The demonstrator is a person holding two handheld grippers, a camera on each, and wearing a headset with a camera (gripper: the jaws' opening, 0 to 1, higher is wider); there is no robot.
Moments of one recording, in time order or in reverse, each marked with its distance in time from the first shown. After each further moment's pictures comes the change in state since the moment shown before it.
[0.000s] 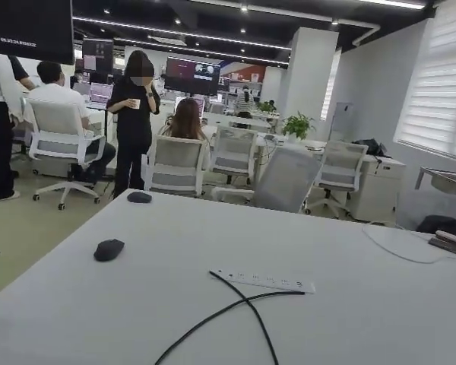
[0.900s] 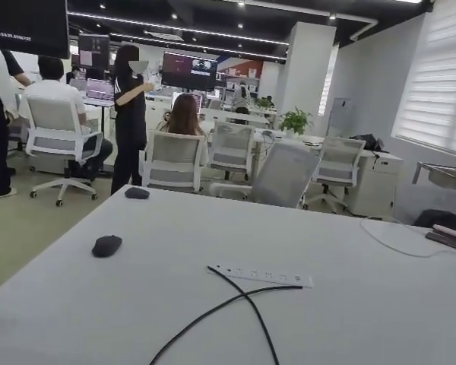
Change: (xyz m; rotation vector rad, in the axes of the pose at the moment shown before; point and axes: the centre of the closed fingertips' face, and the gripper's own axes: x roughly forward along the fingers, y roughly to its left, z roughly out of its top) left arm 0.015 -0.019 -0.013 0.043 0.061 -0.057; right arm 0.000 -0.002 -0.011 0.021 0.013 0.012
